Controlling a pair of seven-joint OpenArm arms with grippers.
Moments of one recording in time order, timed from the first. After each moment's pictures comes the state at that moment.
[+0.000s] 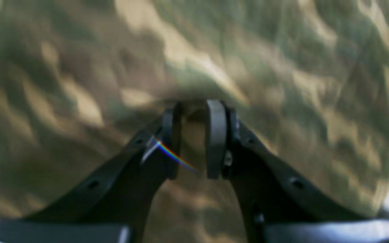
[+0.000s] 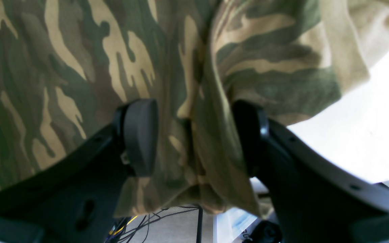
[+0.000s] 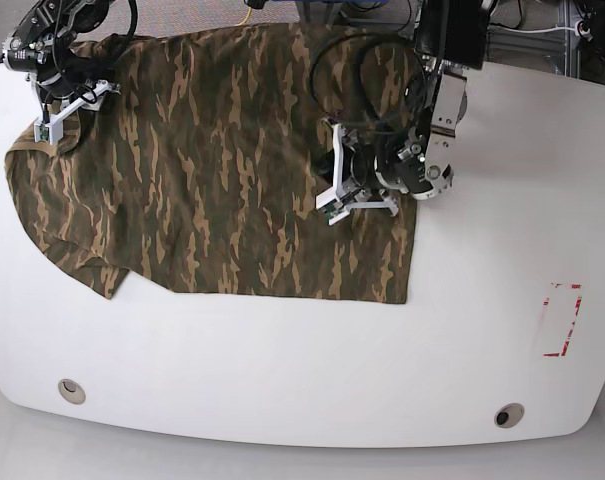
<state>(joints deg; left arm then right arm) -2.6 -0.7 11.2 86.1 -11.9 -42.1 61.2 -14.3 2.4 55.9 103.0 25.4 39.5 -75.7</state>
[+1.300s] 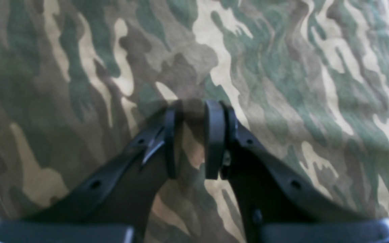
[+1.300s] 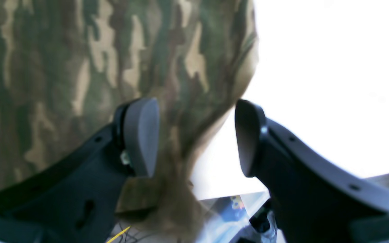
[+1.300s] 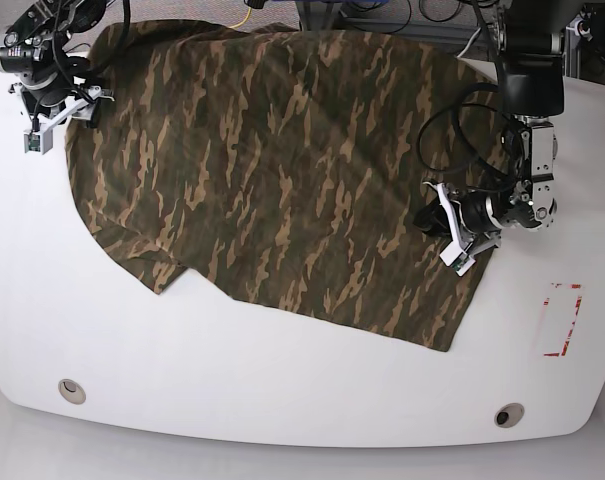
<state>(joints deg) -11.8 -17.9 -1.1 65.7 -19.4 -44.6 44.3 -15.0 2.1 54.9 112.8 25.3 39.5 -75.9</state>
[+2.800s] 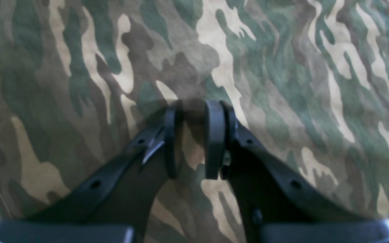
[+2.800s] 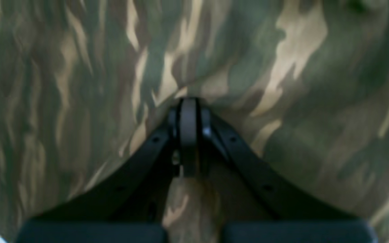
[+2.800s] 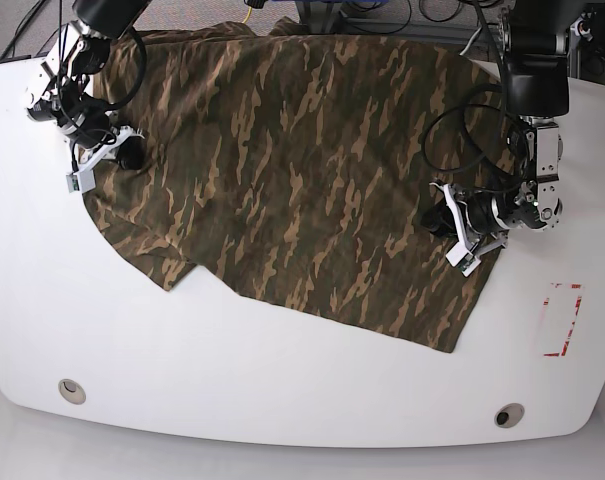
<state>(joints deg) -11.9 -18.4 -1.2 65.8 -19.0 -44.4 44.7 -5.3 11.5 38.9 75.8 32.0 41.6 -58.1</state>
